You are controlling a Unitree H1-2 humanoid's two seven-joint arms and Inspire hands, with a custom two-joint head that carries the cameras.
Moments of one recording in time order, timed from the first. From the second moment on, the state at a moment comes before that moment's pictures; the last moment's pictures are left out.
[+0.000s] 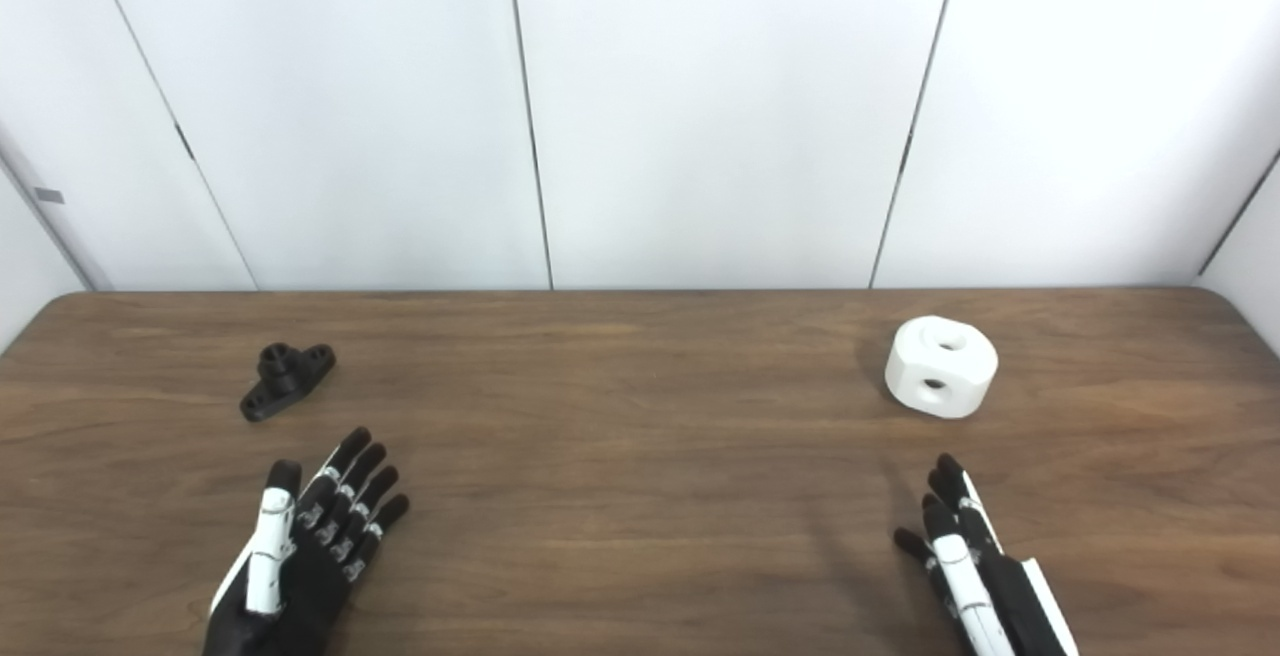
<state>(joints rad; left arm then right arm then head) 0.15 0.11 0.15 -0.32 -0.46 0.29 -0.14 0.23 -0.16 -0.06 -0.41 0.15 0.28 0.02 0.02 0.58</state>
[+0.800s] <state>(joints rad) 0.07 0.21 0.16 -0.43 0.26 0.09 -0.03 0.21 -0.16 -0.05 -0.34 0.13 0.20 0.00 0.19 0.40</state>
